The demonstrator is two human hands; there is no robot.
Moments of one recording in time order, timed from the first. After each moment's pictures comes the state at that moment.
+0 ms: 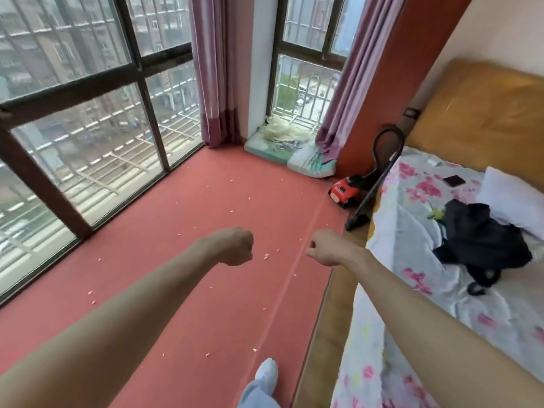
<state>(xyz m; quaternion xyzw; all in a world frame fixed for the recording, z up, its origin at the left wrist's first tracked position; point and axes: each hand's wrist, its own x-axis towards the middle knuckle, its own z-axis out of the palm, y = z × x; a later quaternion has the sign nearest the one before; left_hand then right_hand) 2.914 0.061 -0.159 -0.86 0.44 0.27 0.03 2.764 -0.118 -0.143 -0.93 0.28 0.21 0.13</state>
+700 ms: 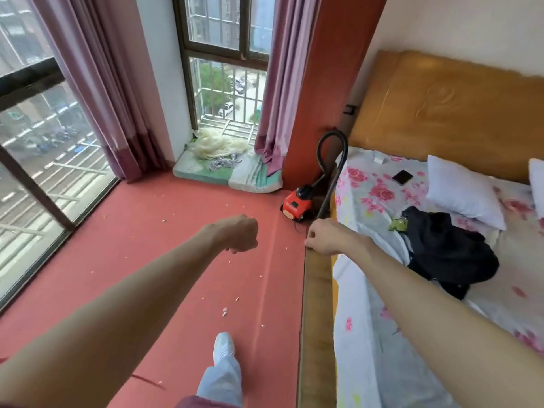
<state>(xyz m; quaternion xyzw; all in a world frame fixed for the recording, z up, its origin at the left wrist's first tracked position) 3.092 -0.325 -0.149 -0.77 0.57 0.28 0.04 2.902 -0.452 -0.140 -0.89 0.39 0.18 0.17</state>
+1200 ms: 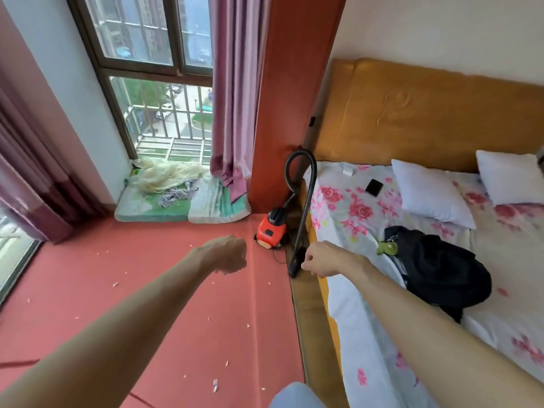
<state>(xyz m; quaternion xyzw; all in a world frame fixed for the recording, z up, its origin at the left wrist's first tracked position) 3.257 -0.563 -0.159 -0.70 0.65 0.28 0.09 3.028 -0.643 -0.143 -0.80 0.51 0.21 0.24</state>
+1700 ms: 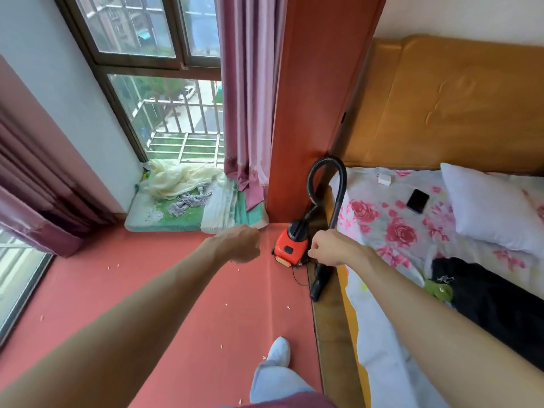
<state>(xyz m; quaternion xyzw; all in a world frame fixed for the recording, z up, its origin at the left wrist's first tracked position) 3.342 -0.791 -0.181 -0.70 0.65 0.27 0.09 3.133 -0.879 -0.187 -0.82 0.49 0.19 0.24</state>
